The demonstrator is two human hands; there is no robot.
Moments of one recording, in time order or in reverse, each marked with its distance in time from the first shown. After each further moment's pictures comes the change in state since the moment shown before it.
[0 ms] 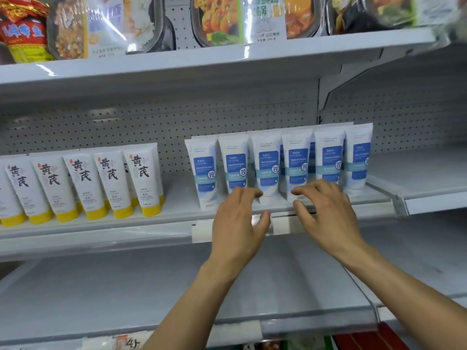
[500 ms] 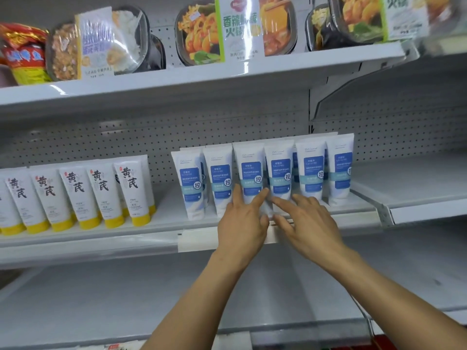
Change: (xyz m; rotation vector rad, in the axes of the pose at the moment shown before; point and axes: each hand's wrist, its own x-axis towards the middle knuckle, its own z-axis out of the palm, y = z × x) left_hand 0.026 0.032 0.025 0.178 -0.267 -0.131; right_hand 0.004 0.010 -0.004 -0.106 -0.242 -0.018
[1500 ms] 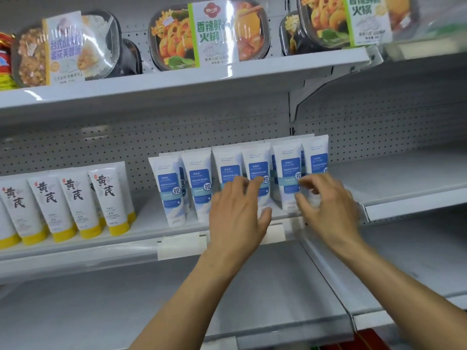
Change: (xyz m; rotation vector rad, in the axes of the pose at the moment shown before) left_hand 0.002 0.038 -0.018 0.150 0.258 0.214; right_hand -0.001 0.049 -0.031 0.244 0.422 0.117
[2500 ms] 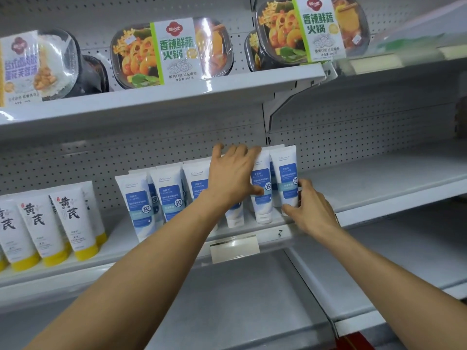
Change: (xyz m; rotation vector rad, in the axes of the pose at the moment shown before) left_hand 0.118 0.021 0.023 0.250 -0.142 0.226; right_hand 0.032 0.042 -0.005 0.024 -0.296 0.373
